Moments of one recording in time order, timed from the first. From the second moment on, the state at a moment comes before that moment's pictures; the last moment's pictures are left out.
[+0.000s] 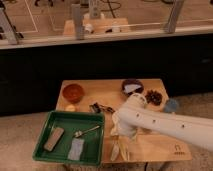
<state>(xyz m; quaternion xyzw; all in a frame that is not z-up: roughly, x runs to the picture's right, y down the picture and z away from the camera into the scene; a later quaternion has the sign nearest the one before) 0.094 0.255 0.734 -0.28 -0.22 -0.51 0.78</state>
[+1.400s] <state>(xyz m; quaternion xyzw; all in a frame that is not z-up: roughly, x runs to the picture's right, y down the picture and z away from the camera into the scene) 0.086 0.301 0.769 -0.33 -0.22 -0.51 0.76</state>
